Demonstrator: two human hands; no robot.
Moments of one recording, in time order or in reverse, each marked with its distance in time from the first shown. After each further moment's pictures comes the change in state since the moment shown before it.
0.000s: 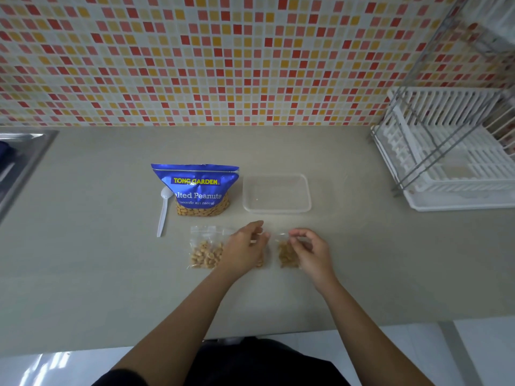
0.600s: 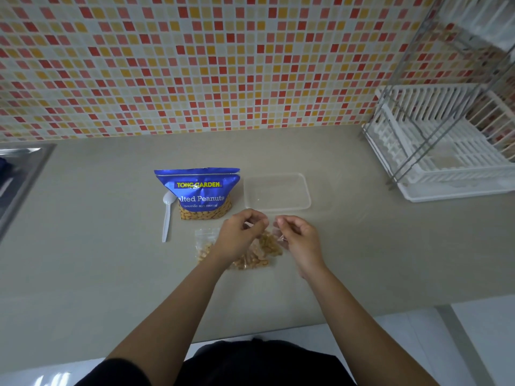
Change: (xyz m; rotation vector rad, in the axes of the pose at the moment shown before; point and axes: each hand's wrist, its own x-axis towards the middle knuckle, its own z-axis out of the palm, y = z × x) left_hand 0.006 0.013 -0.040 -0.222 -0.075 0.049; right_hand -0.010 -0.040 0.040 0.288 0.032 0.074
